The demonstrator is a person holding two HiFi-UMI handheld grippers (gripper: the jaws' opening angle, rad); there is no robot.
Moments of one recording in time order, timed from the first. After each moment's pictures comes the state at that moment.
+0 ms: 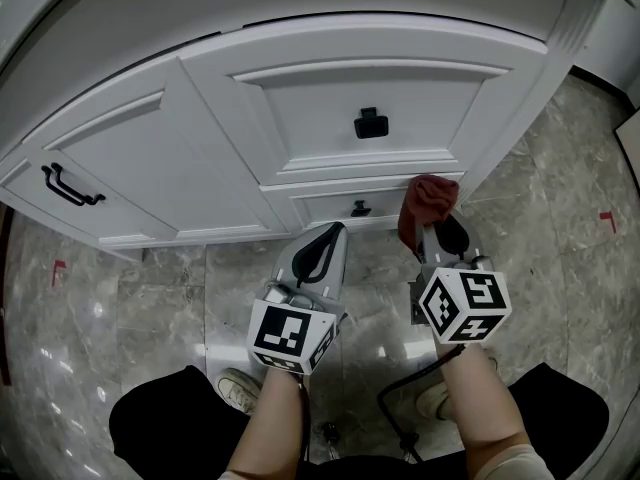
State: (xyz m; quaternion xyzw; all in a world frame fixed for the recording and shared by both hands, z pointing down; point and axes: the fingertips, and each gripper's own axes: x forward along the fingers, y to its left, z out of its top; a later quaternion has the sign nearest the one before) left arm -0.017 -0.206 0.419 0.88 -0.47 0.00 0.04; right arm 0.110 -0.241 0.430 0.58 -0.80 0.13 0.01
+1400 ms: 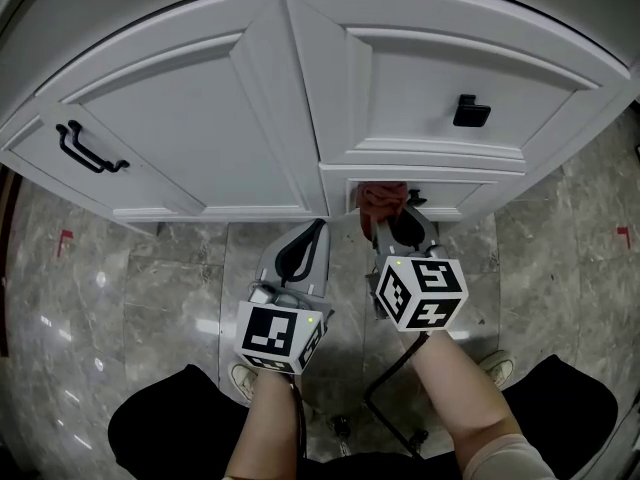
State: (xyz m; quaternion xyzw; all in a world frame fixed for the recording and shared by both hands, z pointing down) left arm -0.121 -0.200 0.447 0.84 -0.54 0.03 0.05; right arm -0.037 -0.253 0.493 0.52 -0.83 0.19 0.03
